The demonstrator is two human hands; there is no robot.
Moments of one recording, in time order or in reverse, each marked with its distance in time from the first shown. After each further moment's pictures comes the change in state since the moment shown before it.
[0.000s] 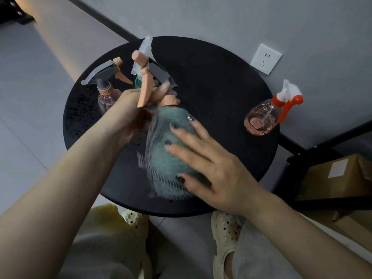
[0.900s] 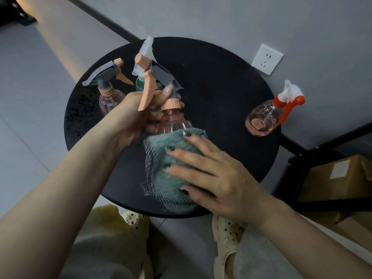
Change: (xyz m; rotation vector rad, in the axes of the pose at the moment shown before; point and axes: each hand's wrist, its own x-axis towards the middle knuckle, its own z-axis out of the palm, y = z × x) left_hand -0.001 -0.002 0.002 0.037 -0.019 0.000; right_hand -0.008 0.003 0.000 -0.077 -0.020 -0.143
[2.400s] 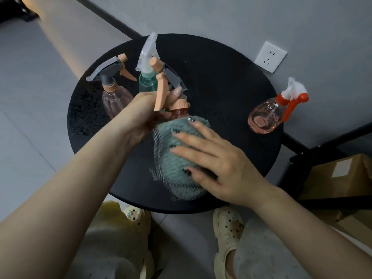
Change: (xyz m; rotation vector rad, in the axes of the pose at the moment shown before) left_hand 0.006 -0.009 0.007 -0.033 0.034 -0.065; right_hand 0.007 0.011 0.000 0.041 -0.007 0.090
